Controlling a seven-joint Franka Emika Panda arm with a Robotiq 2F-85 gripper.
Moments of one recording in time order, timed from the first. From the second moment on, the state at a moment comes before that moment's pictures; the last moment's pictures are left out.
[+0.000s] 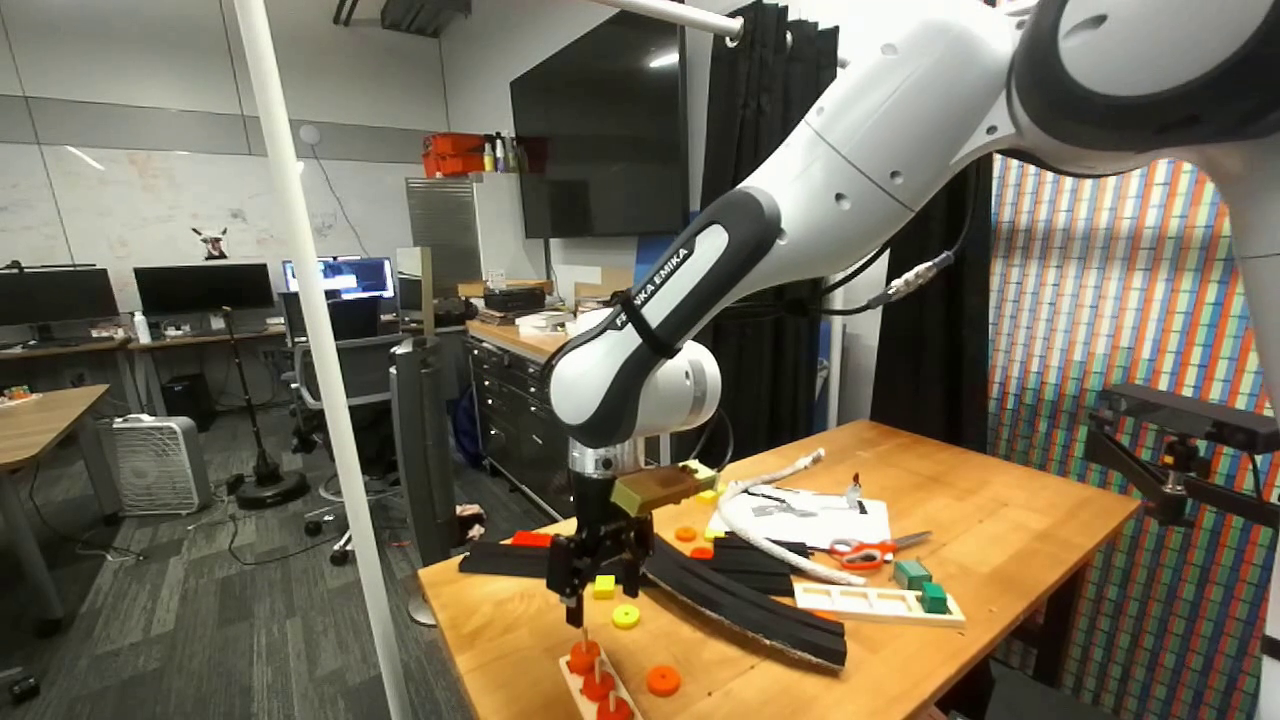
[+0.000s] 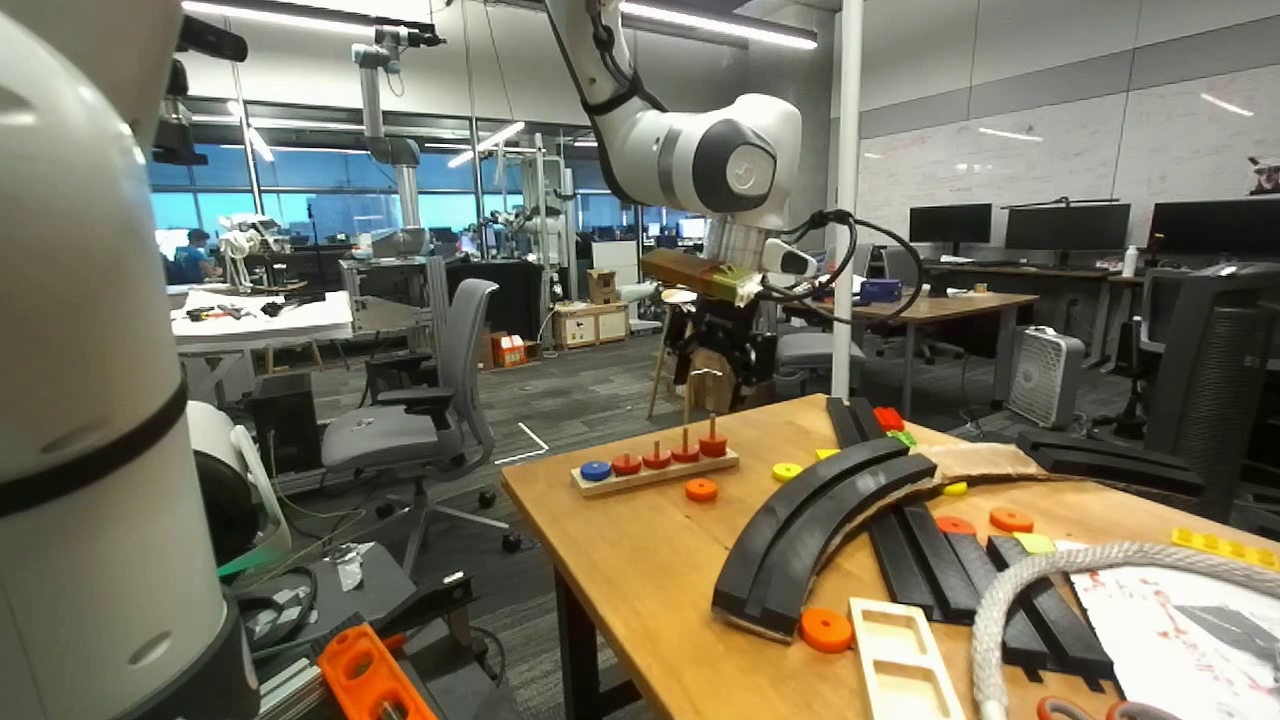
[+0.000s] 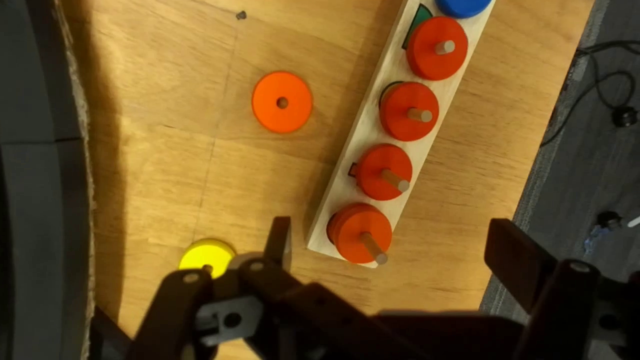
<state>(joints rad) 0.07 0.31 0.10 -2.10 0.19 2.33 -0.05</state>
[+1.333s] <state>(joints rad) 0.18 0.46 0.01 -2.05 0.04 2.52 0.36</state>
